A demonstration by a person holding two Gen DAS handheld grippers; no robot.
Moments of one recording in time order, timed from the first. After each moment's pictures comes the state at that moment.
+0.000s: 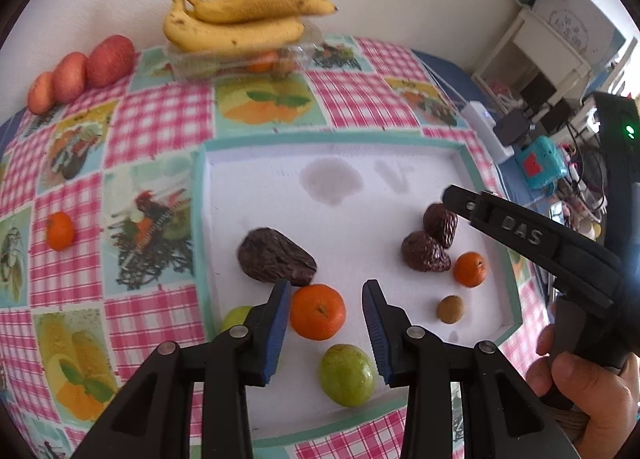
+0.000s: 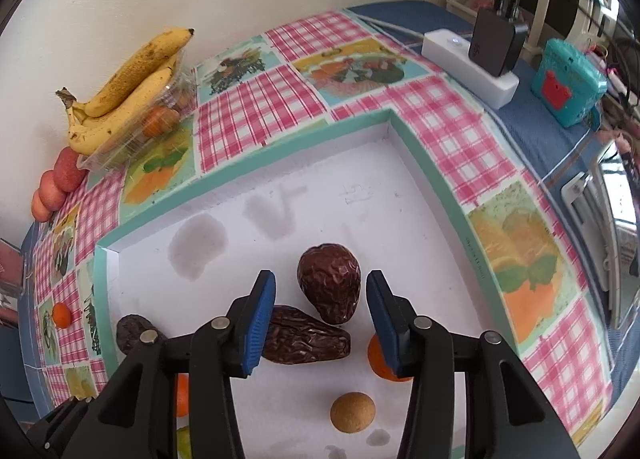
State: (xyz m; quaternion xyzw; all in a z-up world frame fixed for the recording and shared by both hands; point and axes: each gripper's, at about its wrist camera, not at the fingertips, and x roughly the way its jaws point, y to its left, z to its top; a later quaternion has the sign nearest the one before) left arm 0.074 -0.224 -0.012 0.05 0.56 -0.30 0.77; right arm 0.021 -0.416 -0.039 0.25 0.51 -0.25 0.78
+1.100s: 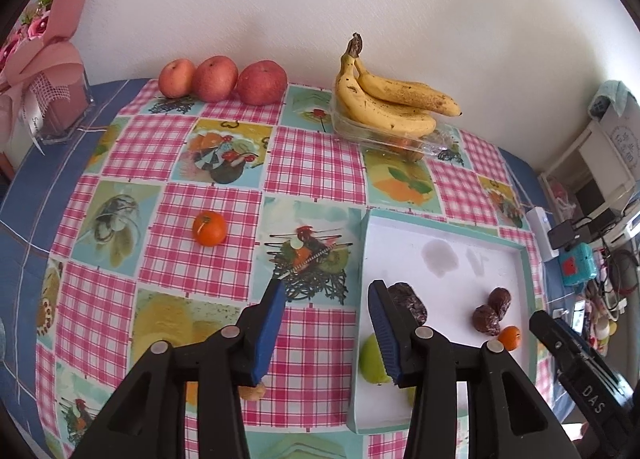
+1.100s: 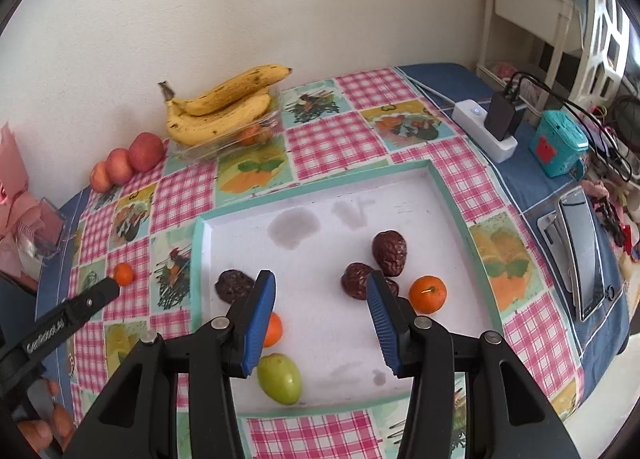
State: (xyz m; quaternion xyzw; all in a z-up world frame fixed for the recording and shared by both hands) left arm 0.101 -0.118 0.033 -0.03 0.52 -0.17 0.84; right arm -0.003 -0.333 0.046 0.20 0.48 -0.19 0.83
